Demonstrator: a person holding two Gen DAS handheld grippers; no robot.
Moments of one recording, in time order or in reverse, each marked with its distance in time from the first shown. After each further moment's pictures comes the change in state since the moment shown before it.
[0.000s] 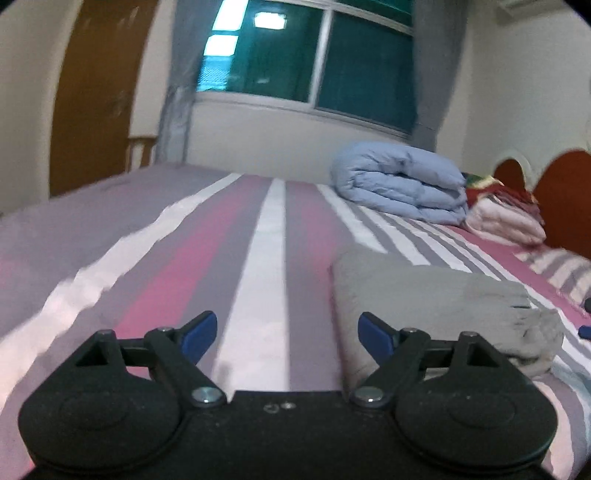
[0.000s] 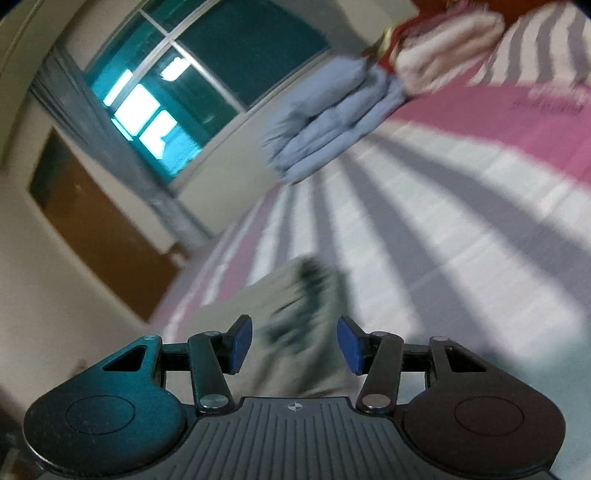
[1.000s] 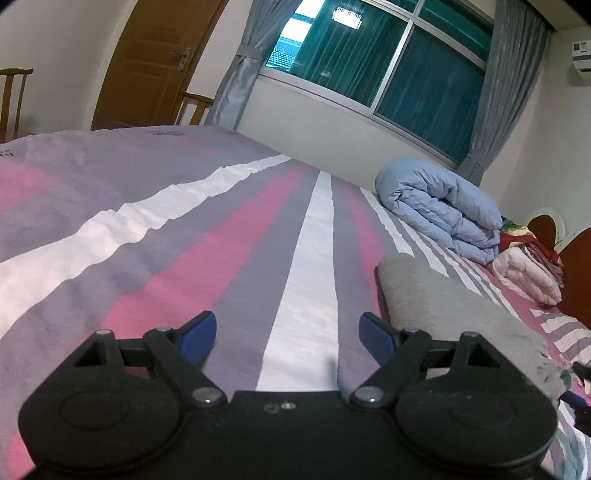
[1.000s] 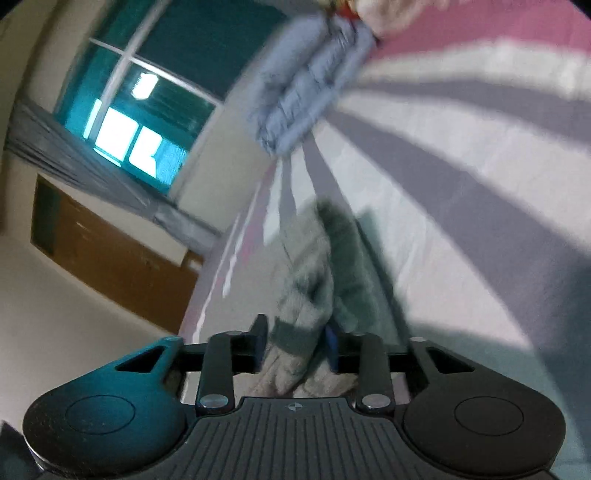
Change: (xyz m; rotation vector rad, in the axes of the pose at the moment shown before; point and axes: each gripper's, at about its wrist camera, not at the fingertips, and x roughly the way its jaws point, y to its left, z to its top) left arm 0.002 0.055 -0.014 -0.245 0.028 0.050; right arm 0.032 -0.037 -0.001 0.190 -0.027 0.020
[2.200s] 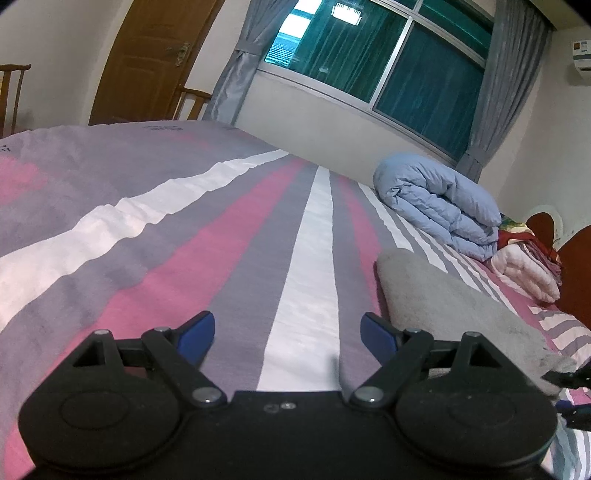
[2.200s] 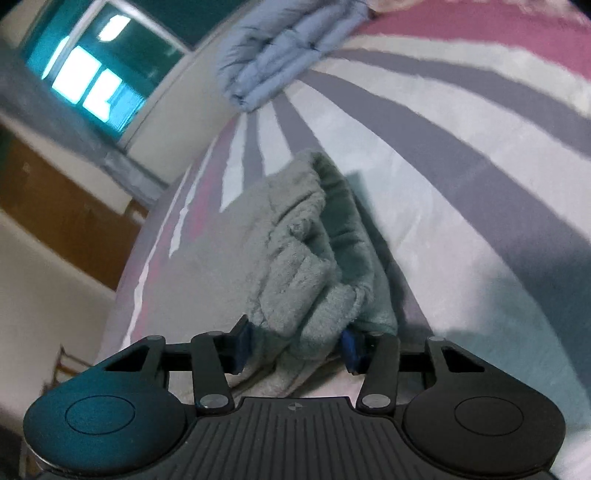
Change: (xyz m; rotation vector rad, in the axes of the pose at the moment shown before) left arm 0.004 0.000 0.000 -0.002 0.015 -0.008; right arm 0.036 0.057 -0.021 -0.133 0.168 -0.223
